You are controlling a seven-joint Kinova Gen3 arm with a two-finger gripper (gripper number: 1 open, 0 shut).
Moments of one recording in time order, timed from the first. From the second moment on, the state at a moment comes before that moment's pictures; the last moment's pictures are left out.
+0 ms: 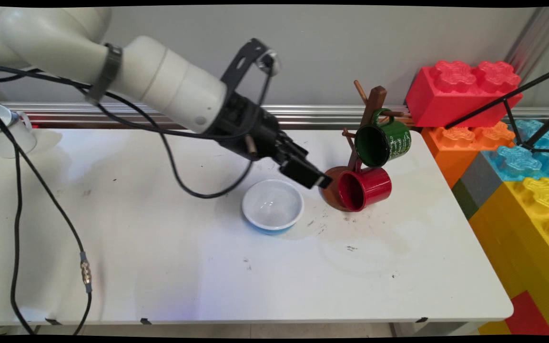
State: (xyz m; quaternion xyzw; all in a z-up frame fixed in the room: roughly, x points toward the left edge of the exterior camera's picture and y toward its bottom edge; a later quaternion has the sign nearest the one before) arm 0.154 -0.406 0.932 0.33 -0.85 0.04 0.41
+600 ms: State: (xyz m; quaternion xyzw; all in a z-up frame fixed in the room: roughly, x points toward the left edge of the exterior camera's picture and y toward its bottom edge) arm 0.094 -0.410 0.938 0.40 -0.81 0.05 0.42
